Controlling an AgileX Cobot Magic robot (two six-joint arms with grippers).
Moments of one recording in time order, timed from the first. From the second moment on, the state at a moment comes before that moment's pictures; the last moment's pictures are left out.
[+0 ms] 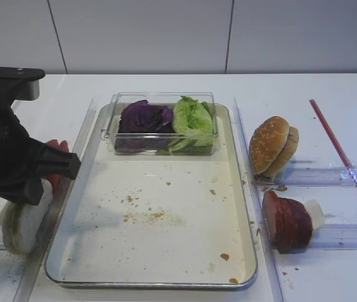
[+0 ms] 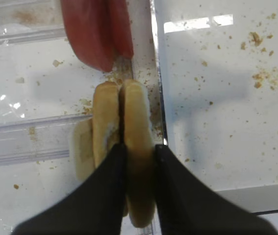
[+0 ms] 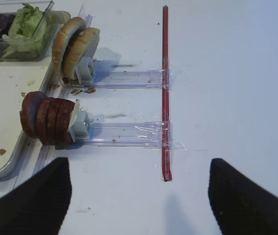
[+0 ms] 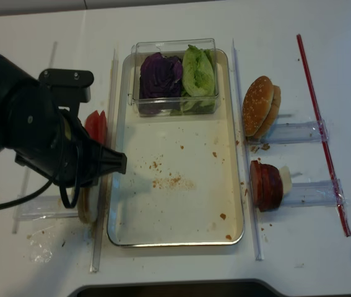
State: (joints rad) left arm -0.49 1.32 -0.93 0.13 0.99 -0.48; right arm 0.00 -0.02 -0.48 0.13 1.12 -0.02
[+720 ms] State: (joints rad) left arm -0.49 1.33 -1.01 0.12 1.07 -0.48; right arm 0.00 -0.02 -0.48 0.13 1.12 -0.02
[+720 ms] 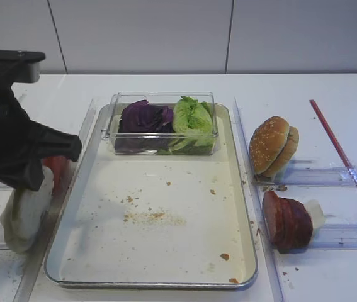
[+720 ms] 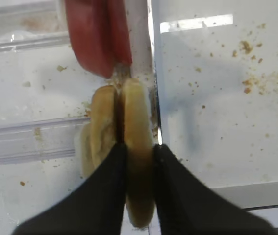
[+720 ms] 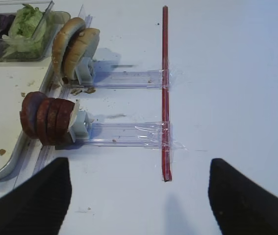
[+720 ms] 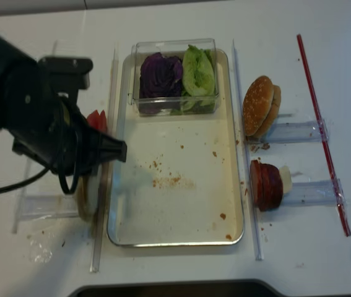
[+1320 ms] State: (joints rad) left arm -0.49 1.33 -1.10 0.07 1.09 -0.48; right arm 0.00 -0.02 -0.48 0.13 1.12 -0.02
